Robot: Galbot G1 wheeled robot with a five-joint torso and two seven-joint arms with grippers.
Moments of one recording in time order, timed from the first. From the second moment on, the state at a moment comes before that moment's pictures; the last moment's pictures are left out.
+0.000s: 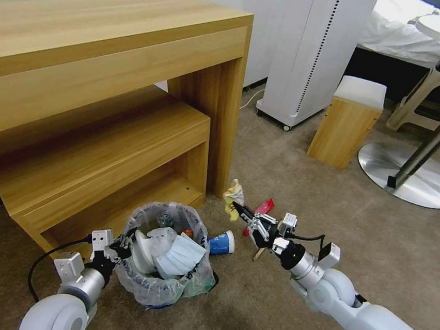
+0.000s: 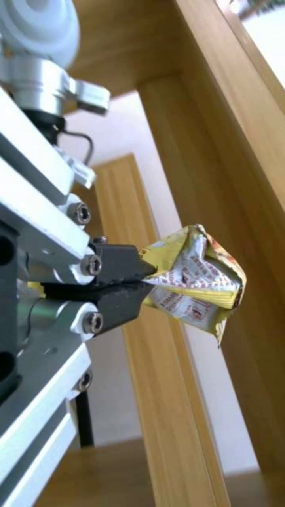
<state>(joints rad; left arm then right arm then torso) 1.58 -1.26 -0.62 -2.11 -0.62 0.38 -0.06 -0.99 0.77 -0.12 1.76 1.10 0.41 -0.55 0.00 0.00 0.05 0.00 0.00</state>
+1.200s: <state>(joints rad) 1.64 -1.28 -0.63 -2.24 -0.61 0.38 -0.05 -0.66 0.78 -0.56 1.68 1.14 0.37 -0.48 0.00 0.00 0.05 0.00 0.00</state>
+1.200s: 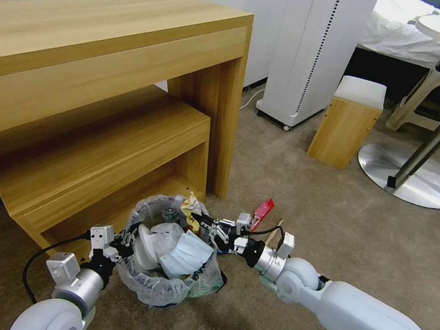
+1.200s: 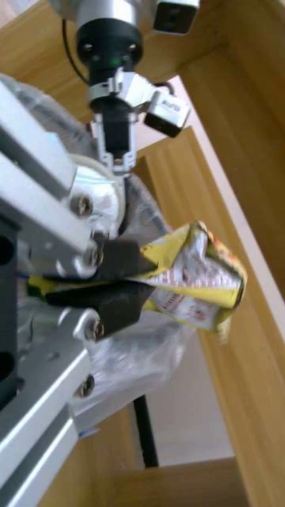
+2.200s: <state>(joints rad) 1.63 -1.27 -0.63 -2.18 -0.60 0.38 -0.05 -0.85 0.80 -0.27 1.73 1.16 0.38 -0.44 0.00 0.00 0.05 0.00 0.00</state>
